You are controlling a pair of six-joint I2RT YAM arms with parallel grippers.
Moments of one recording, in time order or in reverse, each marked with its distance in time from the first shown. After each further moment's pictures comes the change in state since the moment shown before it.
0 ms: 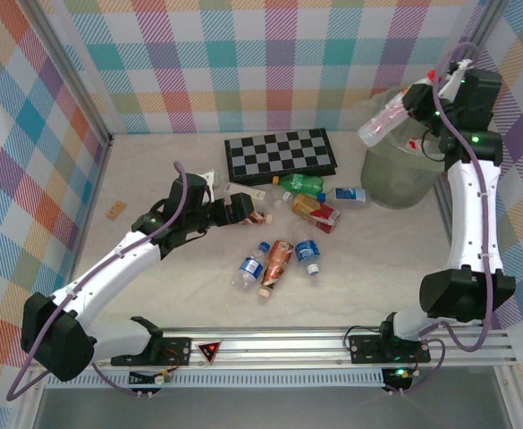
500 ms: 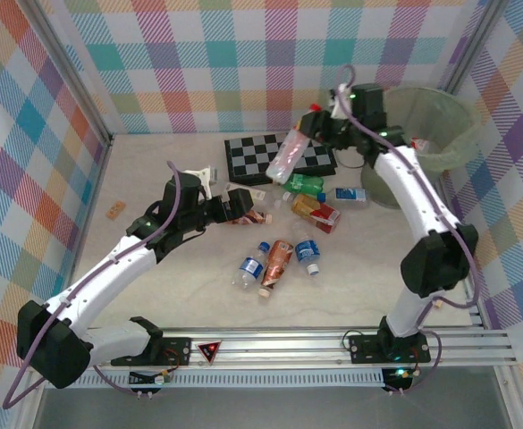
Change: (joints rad) left arm 0.000 -0.045 -0.014 0.066 0.007 -0.013; right arm 0.415 0.177 -0.043 0.029 -0.207 0.105
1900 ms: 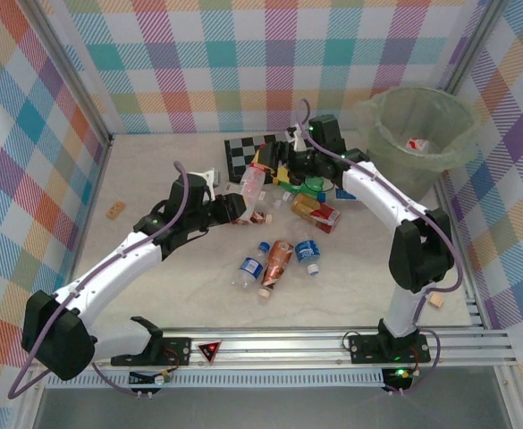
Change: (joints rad) left arm 0.002 0.057 -0.014 0.030 -0.007 0.008; right arm 0.191 0.108 -0.220 0.225 -0.234 0.187
